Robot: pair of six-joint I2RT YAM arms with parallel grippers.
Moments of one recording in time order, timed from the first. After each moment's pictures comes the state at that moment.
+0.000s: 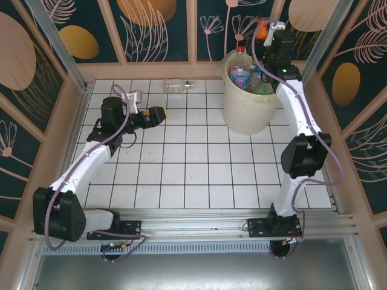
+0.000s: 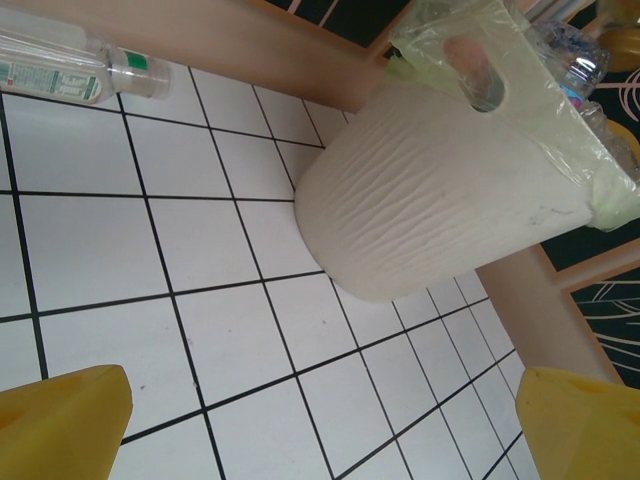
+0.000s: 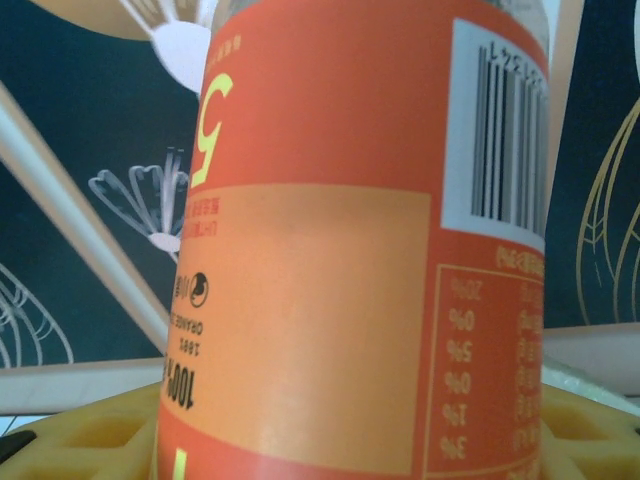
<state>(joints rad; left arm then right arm) -0.22 1.29 0.96 -0.07 0.57 -0.52 0.12 1.92 2.00 -0.28 -0.04 0.21</state>
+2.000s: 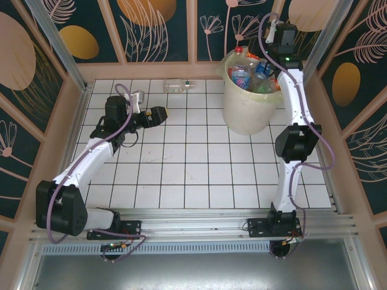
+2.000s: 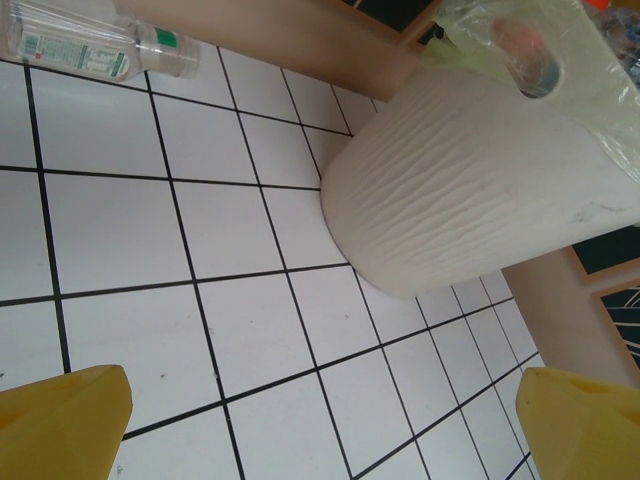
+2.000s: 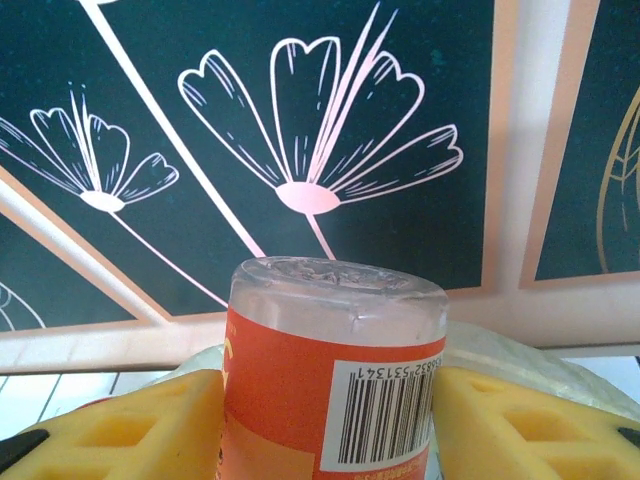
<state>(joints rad) -0.23 1.34 0.98 -0.10 0.53 -0.52 0.08 2.18 2.41 -0.60 -0.12 0.21</state>
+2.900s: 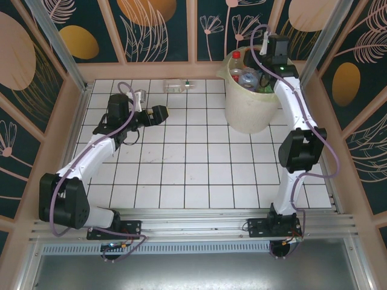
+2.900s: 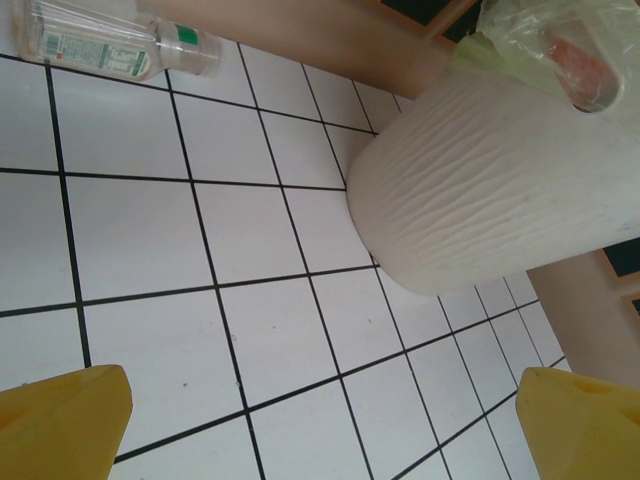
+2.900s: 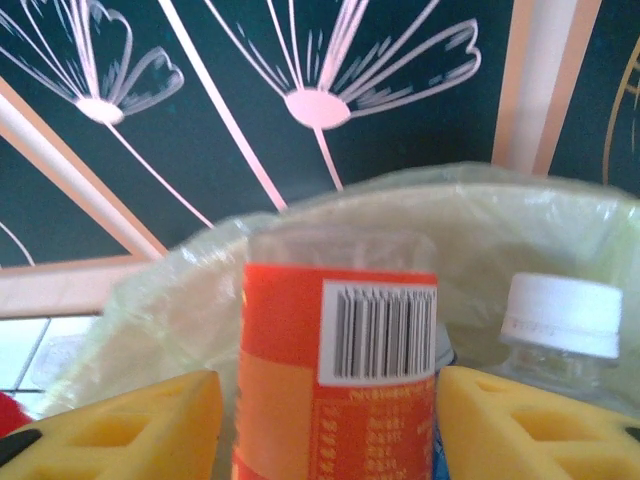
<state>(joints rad) -0.23 1.41 1.01 -0.10 0.50 -0.49 0.12 2.00 2.10 -0.52 -0.08 0.20</state>
